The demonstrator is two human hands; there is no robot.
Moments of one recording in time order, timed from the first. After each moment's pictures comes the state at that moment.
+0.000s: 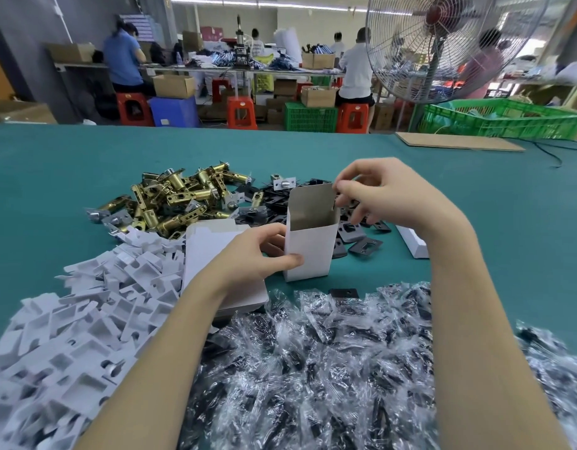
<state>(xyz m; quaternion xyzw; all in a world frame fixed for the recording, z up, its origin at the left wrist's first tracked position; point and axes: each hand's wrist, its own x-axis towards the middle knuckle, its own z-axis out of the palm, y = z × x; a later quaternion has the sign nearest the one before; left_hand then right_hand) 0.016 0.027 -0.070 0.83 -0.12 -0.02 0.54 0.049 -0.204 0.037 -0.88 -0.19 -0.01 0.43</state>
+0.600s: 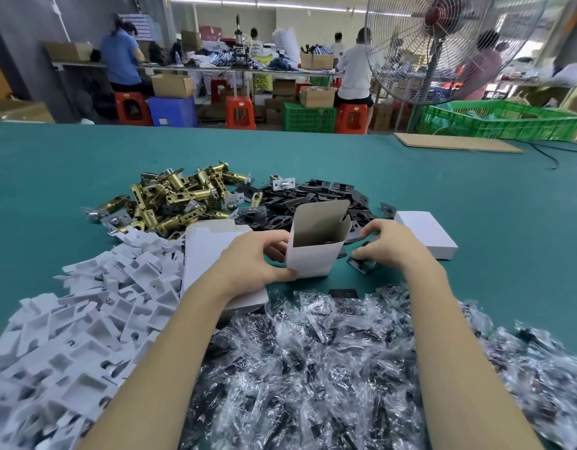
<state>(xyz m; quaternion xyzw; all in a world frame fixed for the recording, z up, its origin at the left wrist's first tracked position) 0.019 0.028 -0.073 0.89 -0.13 0.01 0.43 0.091 -0.229 -0.052 -0.95 0.01 0.06 0.29</state>
